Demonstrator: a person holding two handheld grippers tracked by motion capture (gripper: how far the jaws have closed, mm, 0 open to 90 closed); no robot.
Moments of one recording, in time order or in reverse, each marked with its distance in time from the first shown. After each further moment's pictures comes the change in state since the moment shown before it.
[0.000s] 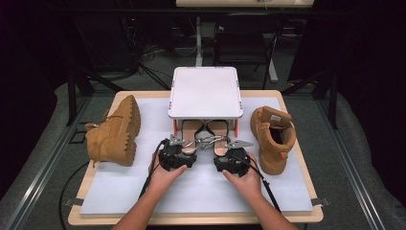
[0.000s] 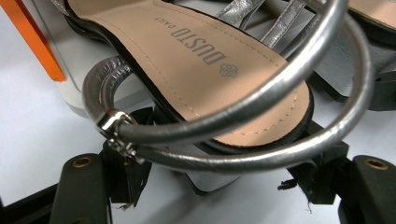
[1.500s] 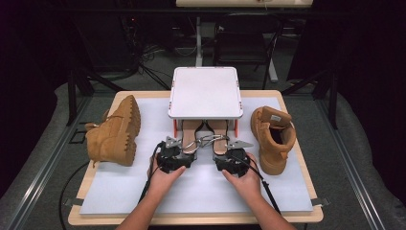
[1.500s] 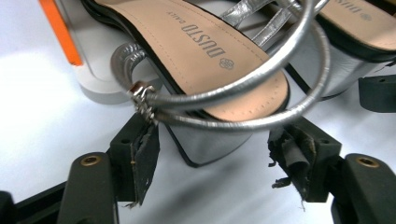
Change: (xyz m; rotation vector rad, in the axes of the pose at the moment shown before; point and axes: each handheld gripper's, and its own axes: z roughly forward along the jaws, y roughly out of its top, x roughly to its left) left arm -0.001 -0.014 -0.008 -0.065 0.024 -0.077; right arm 0.005 -0.001 -0.003 -0.008 -0.044 0.022
